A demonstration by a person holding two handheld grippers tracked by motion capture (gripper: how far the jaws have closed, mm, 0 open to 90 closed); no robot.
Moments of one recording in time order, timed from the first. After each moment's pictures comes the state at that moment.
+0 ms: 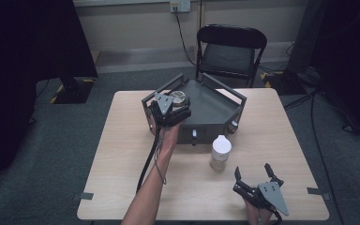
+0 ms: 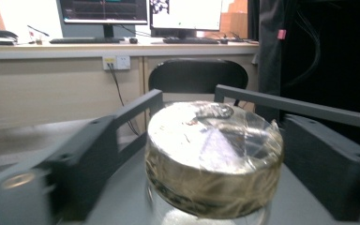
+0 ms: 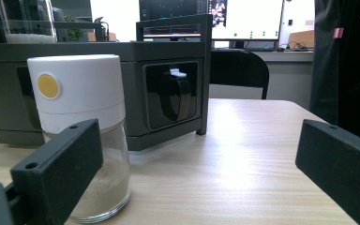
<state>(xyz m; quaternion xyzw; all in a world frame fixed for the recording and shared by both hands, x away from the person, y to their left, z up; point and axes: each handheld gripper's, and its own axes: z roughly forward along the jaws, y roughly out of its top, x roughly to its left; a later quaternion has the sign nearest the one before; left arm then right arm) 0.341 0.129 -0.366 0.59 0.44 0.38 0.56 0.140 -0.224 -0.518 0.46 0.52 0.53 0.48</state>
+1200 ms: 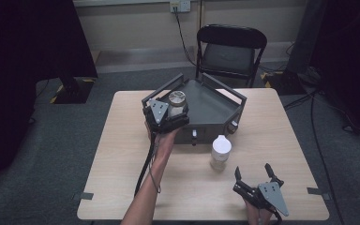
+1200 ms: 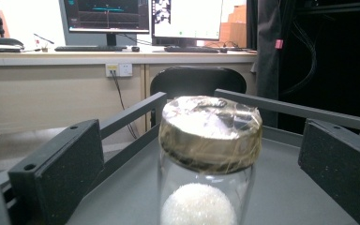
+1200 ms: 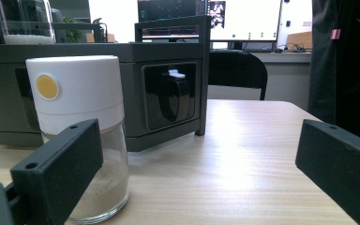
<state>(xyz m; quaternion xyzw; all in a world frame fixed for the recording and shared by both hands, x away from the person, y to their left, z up) 0.312 0.140 -0.371 0.58 0.44 0.39 0.57 0.140 -0.223 -0.519 0.46 0.52 0.53 0.49</state>
